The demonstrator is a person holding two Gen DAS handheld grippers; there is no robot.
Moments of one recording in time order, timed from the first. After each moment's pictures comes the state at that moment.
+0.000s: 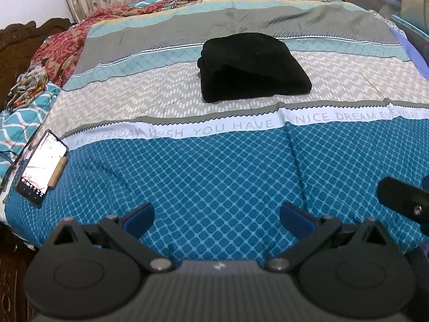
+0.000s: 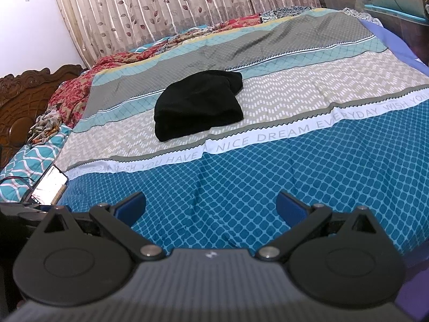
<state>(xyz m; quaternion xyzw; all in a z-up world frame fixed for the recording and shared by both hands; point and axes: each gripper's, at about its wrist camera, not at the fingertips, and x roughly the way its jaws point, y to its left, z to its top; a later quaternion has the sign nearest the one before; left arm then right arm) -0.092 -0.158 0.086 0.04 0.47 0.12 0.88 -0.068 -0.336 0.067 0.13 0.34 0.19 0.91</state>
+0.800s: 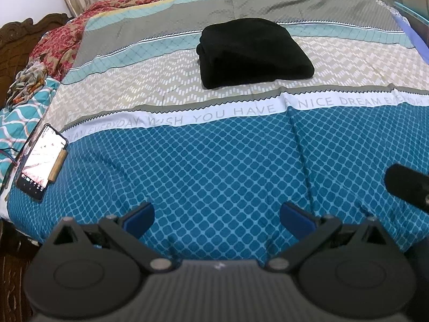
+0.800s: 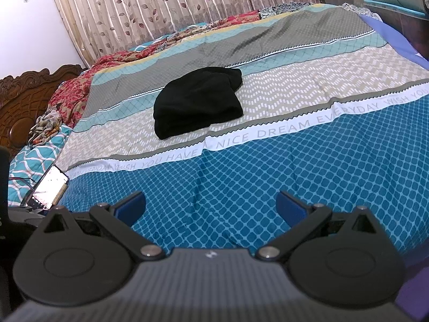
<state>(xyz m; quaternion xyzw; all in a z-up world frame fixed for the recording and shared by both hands) -0.089 -0.161 0.075 0.05 0.49 0.12 0.86 -0.070 -0.336 0.064 0.14 0.35 0.19 0.91</state>
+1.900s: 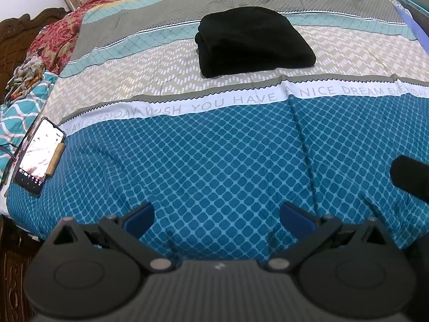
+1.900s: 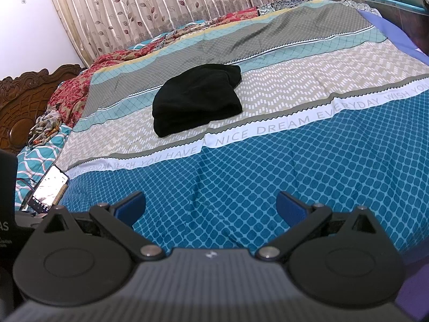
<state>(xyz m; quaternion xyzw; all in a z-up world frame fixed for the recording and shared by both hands) -0.086 -0.162 0.067 0.05 0.51 0.13 0.85 -0.069 -0.338 0.062 0.14 0.35 0.20 0.90</state>
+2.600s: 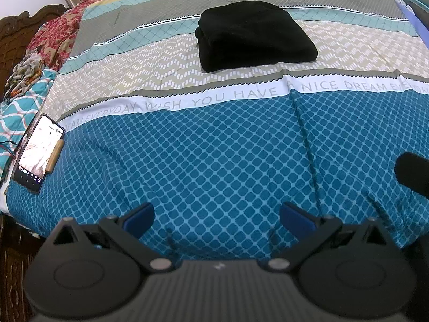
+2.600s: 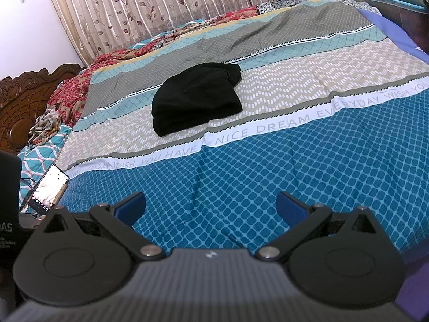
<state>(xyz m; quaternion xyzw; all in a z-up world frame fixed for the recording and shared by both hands) -0.084 -0.162 0.062 0.05 0.52 0.13 0.84 -0.069 -0.339 0.061 0.14 0.35 0.20 0.90</state>
